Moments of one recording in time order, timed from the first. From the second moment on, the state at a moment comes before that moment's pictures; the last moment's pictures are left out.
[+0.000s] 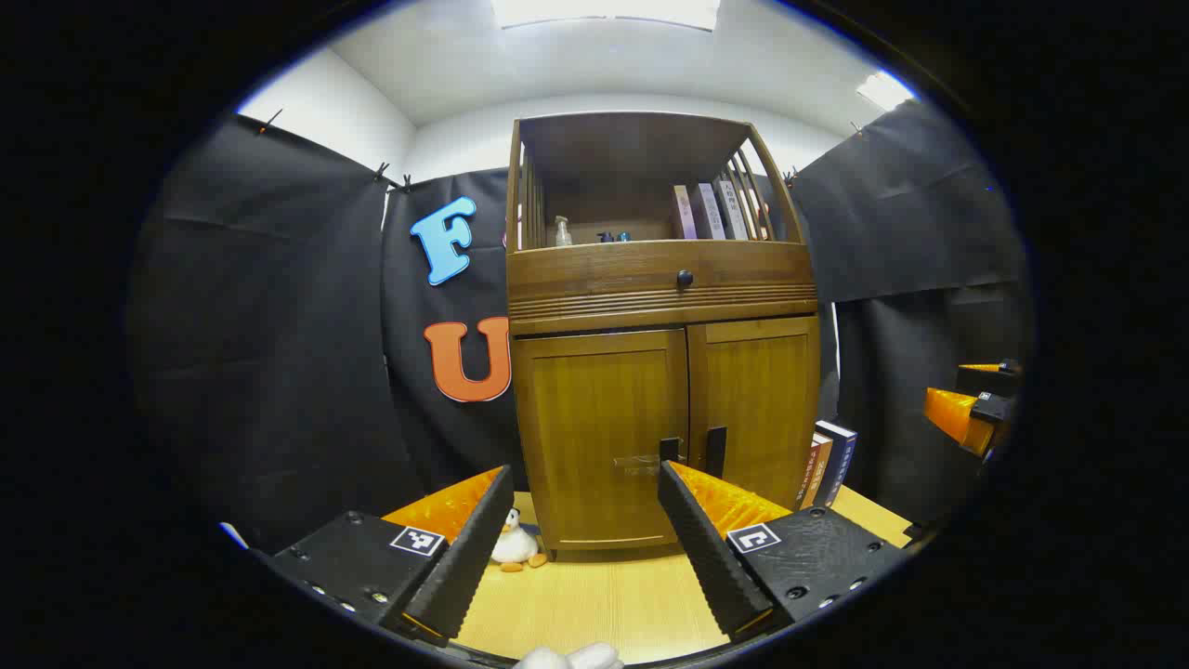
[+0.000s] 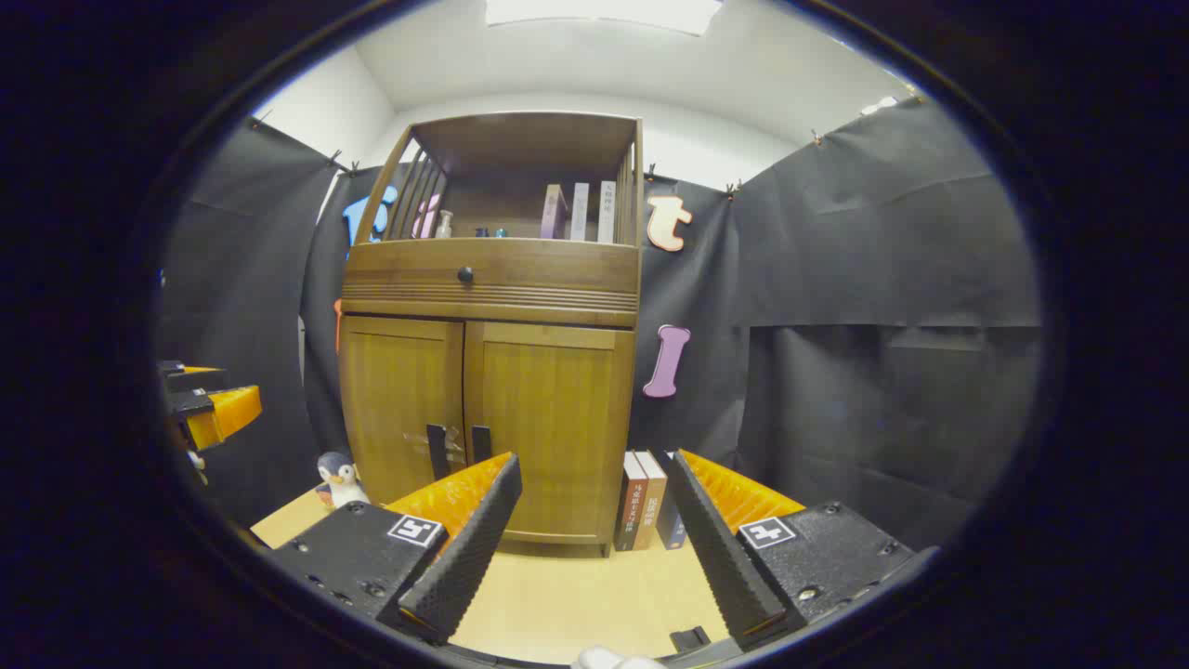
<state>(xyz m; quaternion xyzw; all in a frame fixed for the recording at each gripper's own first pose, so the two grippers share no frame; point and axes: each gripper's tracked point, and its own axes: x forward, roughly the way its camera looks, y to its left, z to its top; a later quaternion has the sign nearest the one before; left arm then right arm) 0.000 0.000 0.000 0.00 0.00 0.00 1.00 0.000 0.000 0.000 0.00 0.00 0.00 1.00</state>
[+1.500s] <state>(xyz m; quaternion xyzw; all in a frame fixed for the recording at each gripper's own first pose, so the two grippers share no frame) -0.036 0.048 -0.042 -0.02 0.04 0.06 1.00 0.196 0.112 -0.089 -0.01 0.05 0.07 1.00</state>
